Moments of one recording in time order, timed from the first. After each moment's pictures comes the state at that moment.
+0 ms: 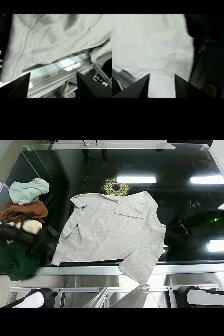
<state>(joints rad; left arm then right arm) 0.43 -1.25 0.71 0.99 -1.50 -1.21 -0.42 -1.50 0.92 -0.80 1.38 1.12</state>
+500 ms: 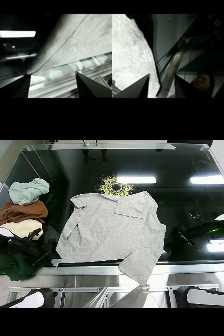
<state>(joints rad) 0.43 -1.30 0.62 1.16 -1.40 -1.25 -0.47 -1.49 0.81 -0.94 1.30 1.16</state>
